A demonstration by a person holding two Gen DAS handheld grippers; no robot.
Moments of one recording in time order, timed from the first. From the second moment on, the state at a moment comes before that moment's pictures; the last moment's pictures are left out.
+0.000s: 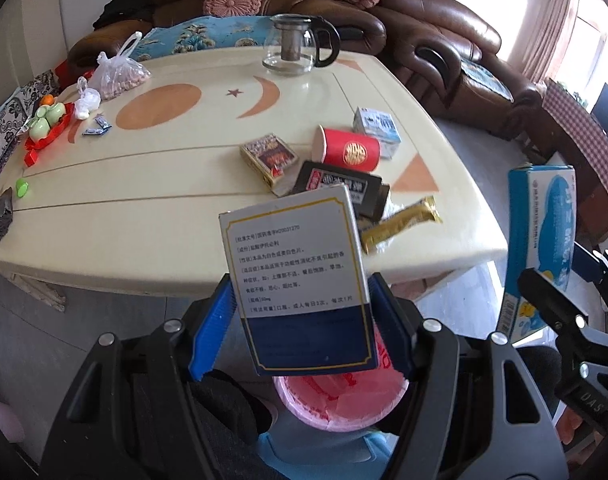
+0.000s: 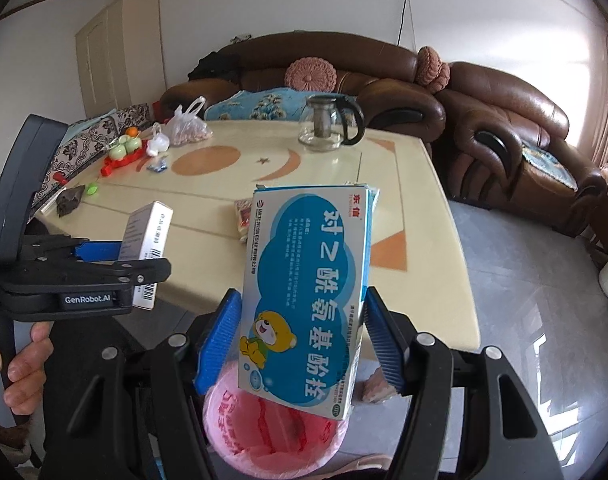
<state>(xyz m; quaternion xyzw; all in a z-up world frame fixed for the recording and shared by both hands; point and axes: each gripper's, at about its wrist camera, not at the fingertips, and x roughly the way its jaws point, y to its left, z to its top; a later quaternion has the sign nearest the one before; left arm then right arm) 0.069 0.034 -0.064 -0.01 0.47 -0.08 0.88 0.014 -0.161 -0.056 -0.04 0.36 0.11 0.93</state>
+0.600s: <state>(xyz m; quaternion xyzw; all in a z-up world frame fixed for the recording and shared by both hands) 0.046 0.011 -0.110 0.02 0.50 -0.11 0.86 -0.008 -0.161 -0.096 -0.03 0.40 0.11 0.91</state>
